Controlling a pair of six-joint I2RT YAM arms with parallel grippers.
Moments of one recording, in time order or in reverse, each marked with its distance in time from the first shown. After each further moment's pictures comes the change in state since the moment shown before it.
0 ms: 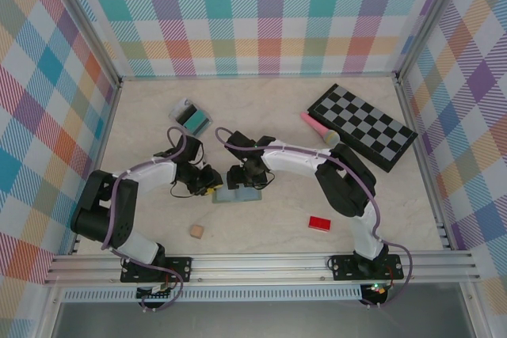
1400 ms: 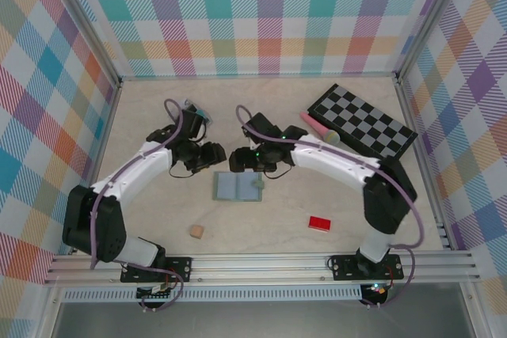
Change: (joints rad) left arm -0.044 -0.133 0.323 -0.316 -0.241 0.079; right arm -0.059 -0.350 -0.079 0.033 0.002 -0.013
